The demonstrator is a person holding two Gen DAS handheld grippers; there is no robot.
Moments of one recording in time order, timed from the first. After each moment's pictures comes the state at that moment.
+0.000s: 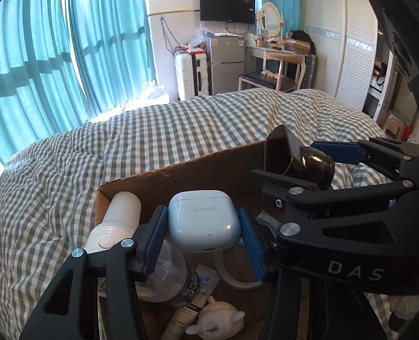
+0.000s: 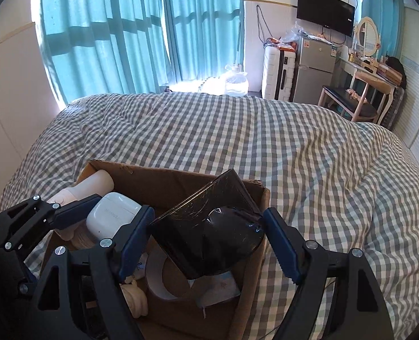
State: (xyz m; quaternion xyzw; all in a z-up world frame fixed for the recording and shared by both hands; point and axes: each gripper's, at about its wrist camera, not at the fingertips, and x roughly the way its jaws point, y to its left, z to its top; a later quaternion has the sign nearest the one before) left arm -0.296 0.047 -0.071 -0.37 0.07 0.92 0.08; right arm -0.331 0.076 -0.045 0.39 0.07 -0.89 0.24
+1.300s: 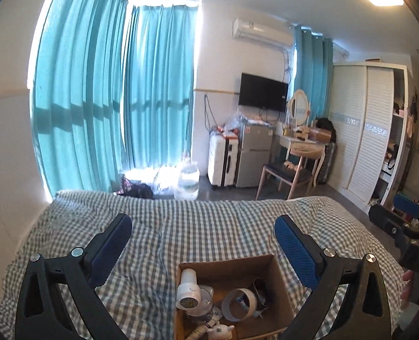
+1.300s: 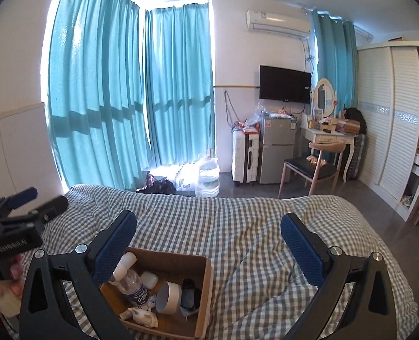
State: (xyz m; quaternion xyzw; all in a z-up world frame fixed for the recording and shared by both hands) left arm -0.184 -0.015 0.136 -0.18 -0.02 0.98 0.01; right arm -0.196 0.166 0.162 0.18 0.02 -0.97 0.18
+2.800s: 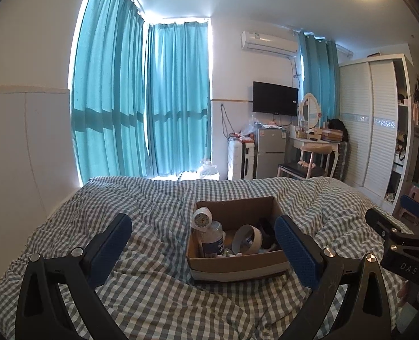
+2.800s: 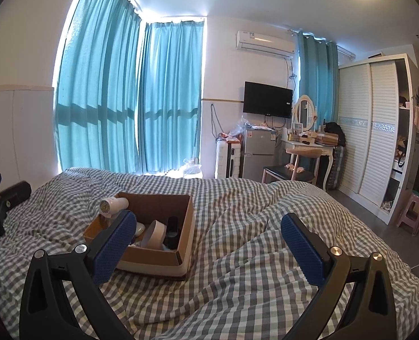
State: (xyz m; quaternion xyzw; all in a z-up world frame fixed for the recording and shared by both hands) left arm -0.017 0.010 0.046 -0.15 0.00 0.99 -0.05; right arm -0.053 0.217 0.045 0.14 0.04 -0.98 0.15
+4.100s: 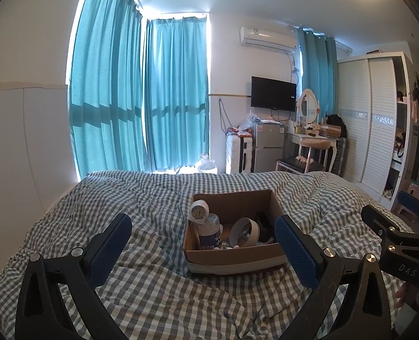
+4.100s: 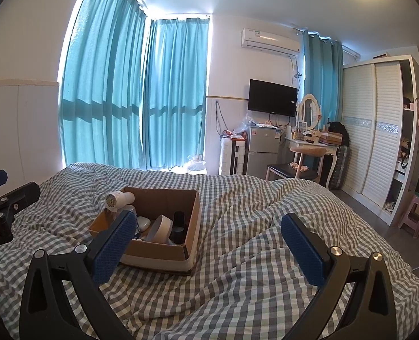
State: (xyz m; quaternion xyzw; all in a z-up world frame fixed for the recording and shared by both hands) left arm -0.017 0.012 0.040 -0.16 0.00 0.99 -0.05; right arm -0.047 0.210 0.044 0.14 0.05 -0.98 0.16
